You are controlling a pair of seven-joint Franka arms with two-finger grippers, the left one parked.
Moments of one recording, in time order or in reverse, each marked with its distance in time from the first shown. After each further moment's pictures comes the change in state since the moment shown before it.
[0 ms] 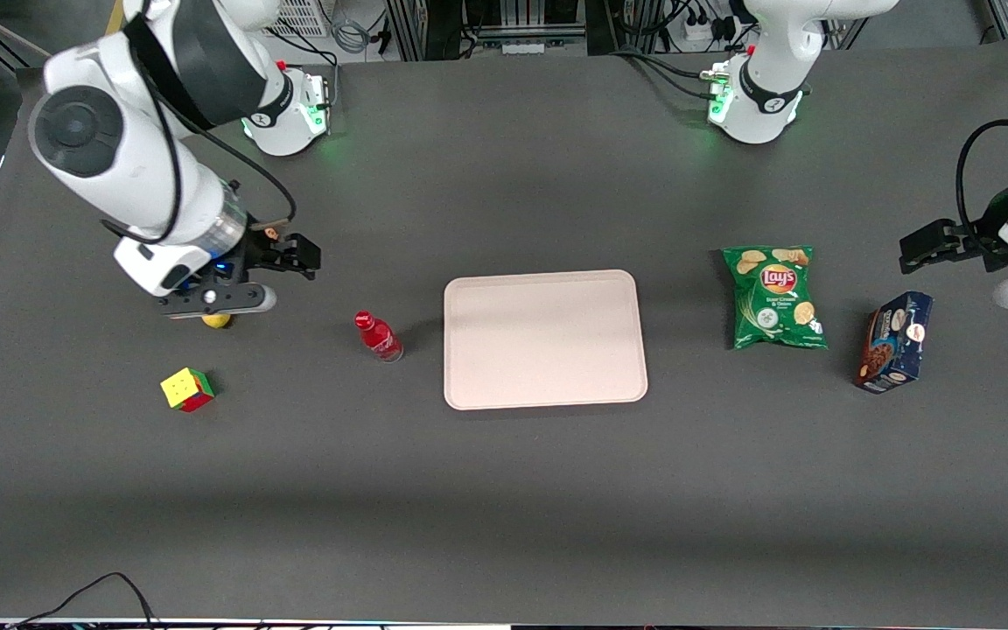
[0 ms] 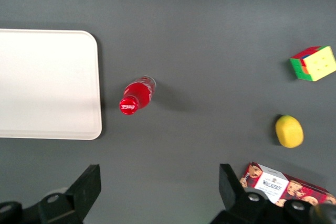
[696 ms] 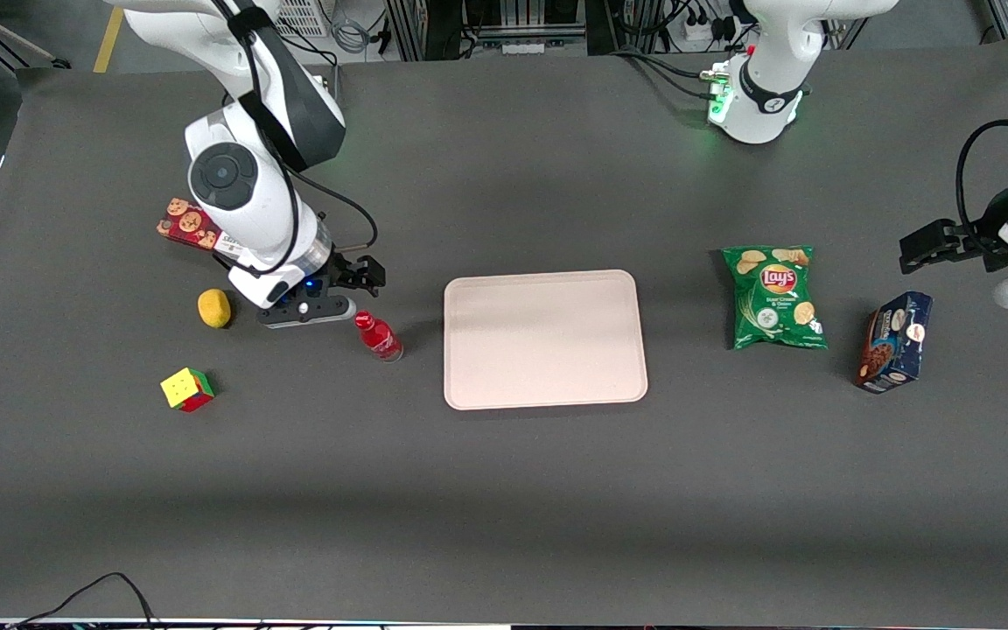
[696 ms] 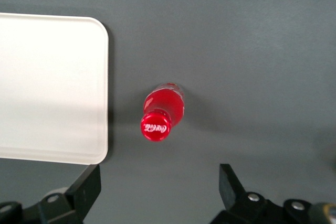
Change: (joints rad) arm 0.001 0.031 0.084 -0.320 0.000 0.423 0.050
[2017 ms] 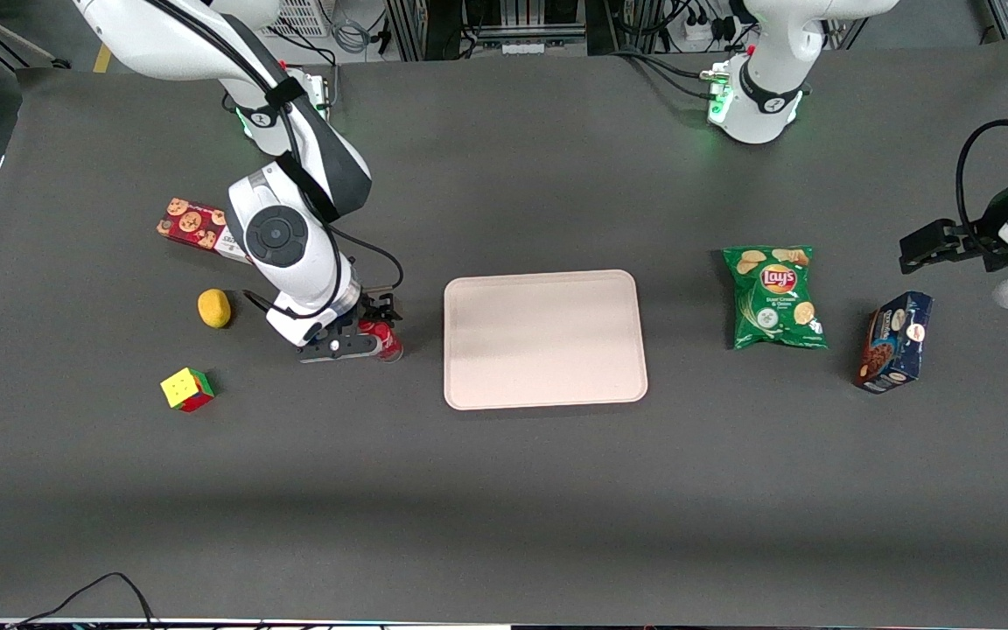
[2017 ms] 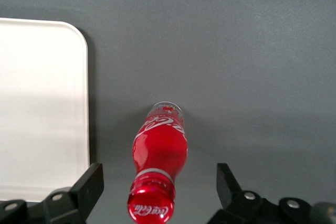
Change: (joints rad) arm 0.007 0.184 0.005 0.063 -0.111 0.084 0.073
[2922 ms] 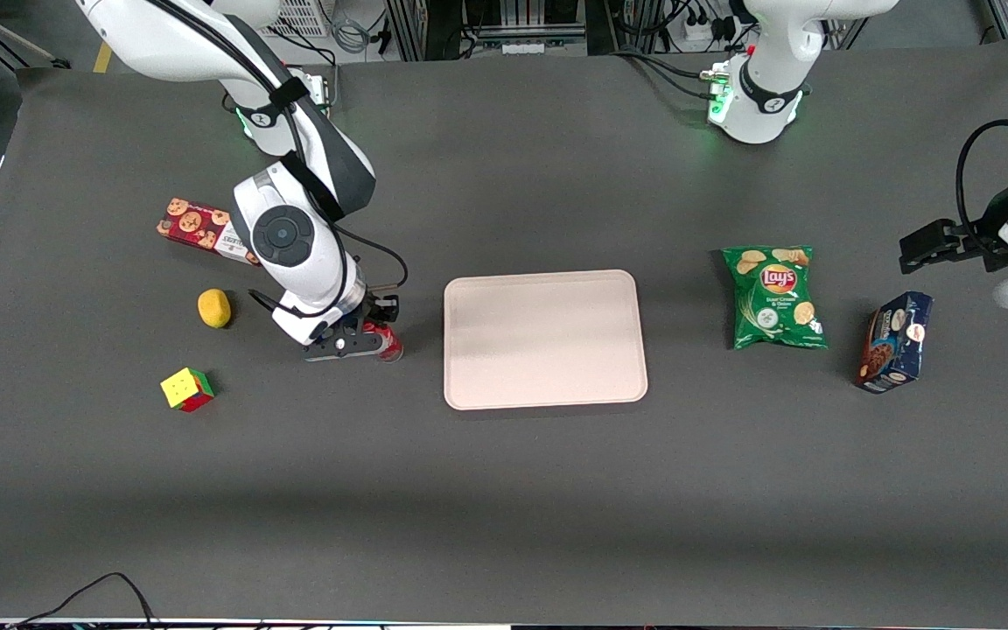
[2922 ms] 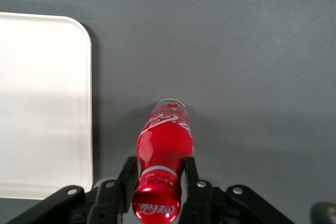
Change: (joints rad) arm 0.001 0.007 0.010 0.000 0.000 0.000 0.005
